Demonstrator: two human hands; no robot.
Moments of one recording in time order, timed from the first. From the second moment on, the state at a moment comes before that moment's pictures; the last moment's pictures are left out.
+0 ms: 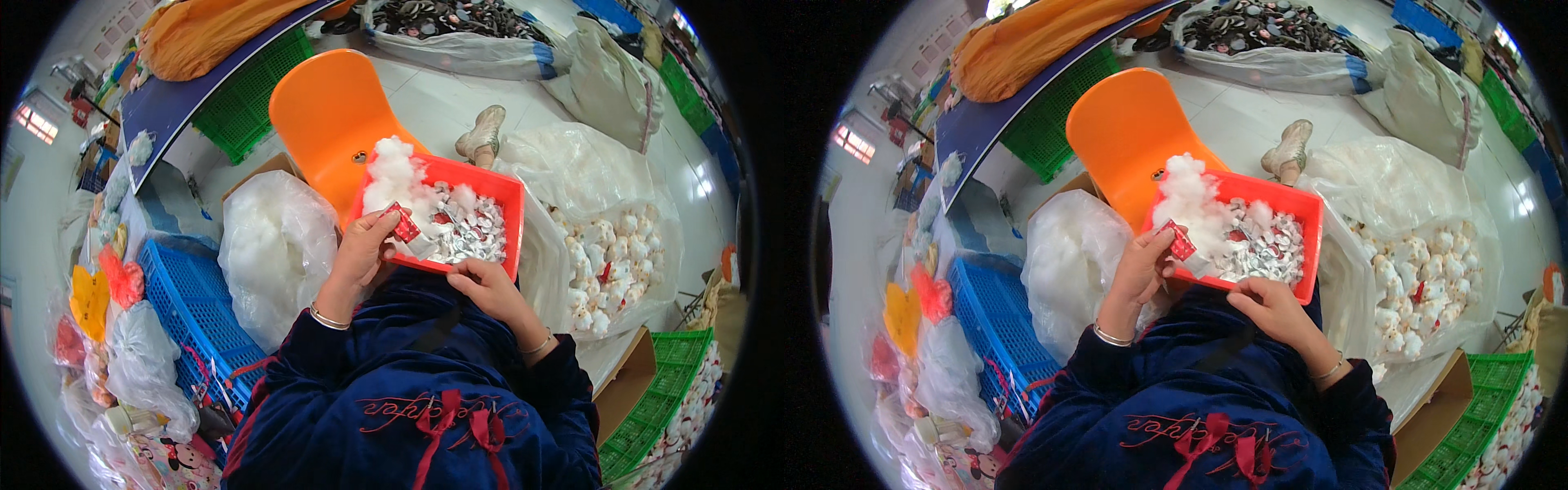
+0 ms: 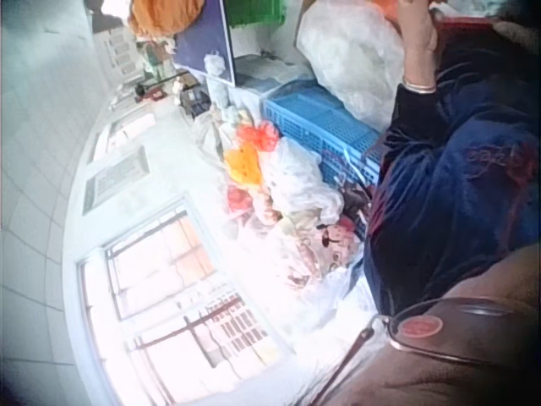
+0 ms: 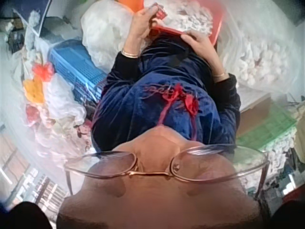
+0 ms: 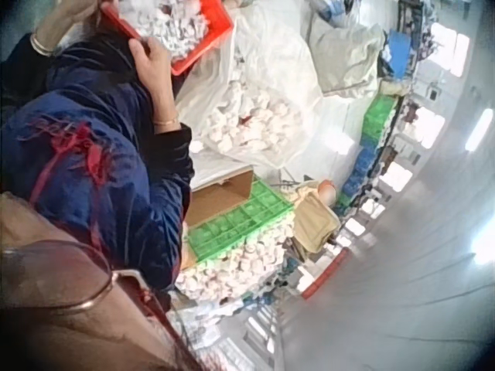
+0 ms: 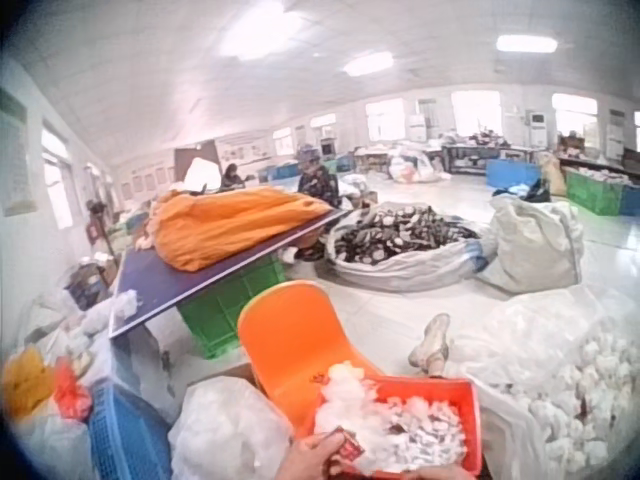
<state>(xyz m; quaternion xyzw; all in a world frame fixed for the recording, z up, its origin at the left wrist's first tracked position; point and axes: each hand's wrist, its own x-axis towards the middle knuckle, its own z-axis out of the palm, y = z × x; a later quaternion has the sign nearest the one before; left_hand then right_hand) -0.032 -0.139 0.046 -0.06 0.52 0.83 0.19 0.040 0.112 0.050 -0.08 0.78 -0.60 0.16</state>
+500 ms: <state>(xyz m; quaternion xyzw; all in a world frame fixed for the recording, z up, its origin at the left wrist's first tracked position) -0.011 -0.091 0.081 0.05 0.57 0.80 0.18 0.028 0.110 0.065 -0.09 0.66 -0.75 0.08</state>
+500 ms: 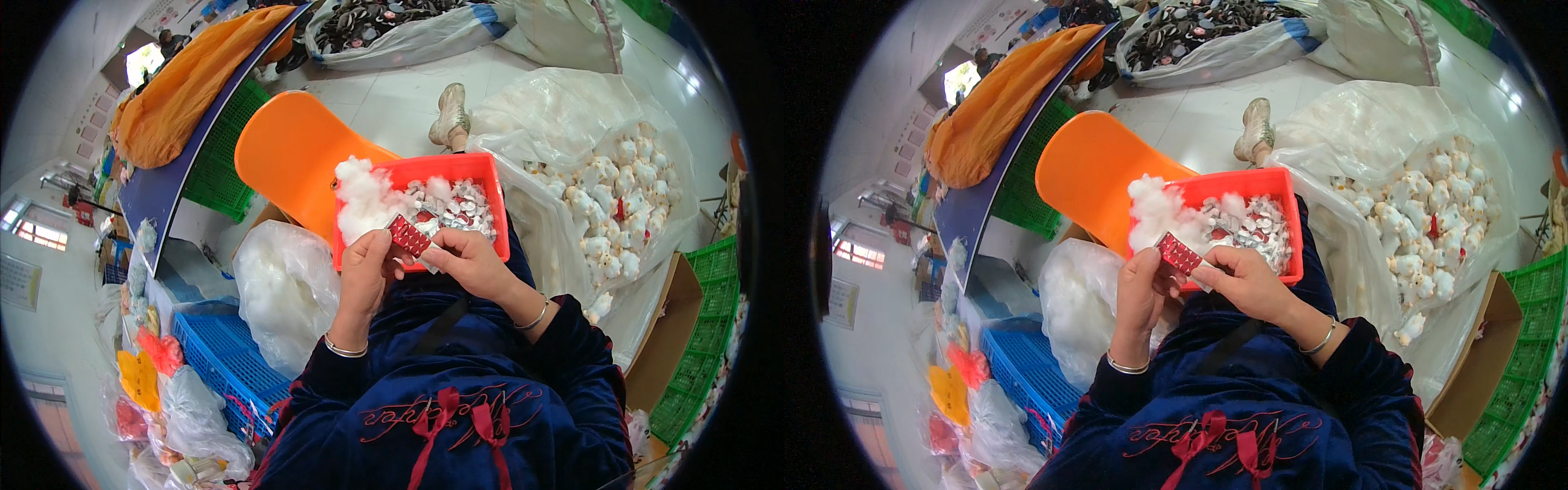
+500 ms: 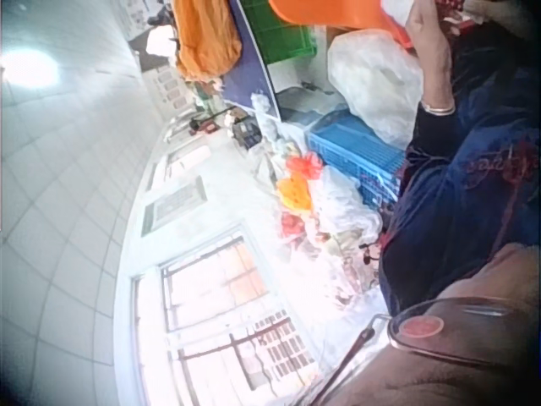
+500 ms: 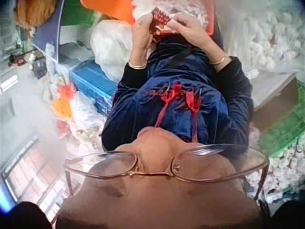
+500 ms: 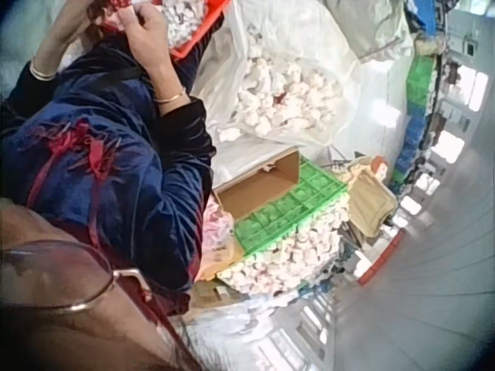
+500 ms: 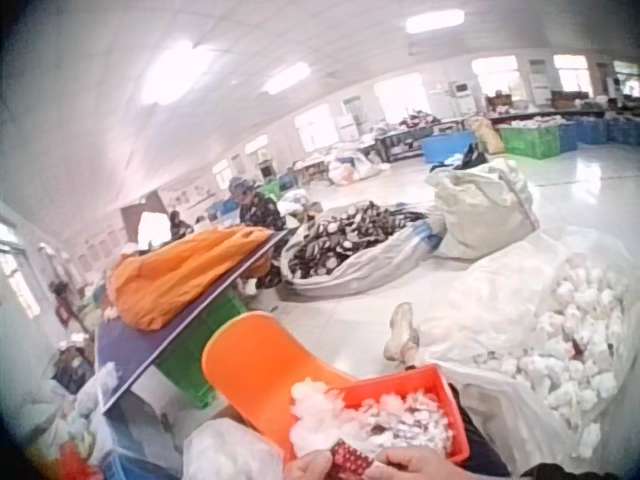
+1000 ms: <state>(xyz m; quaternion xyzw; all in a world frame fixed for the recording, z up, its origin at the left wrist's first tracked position) -0.020 -0.113 0.046 -0.01 0.64 0.76 0.12 0.031 0.098 0.031 -0.16 0.72 -0.66 0.14</state>
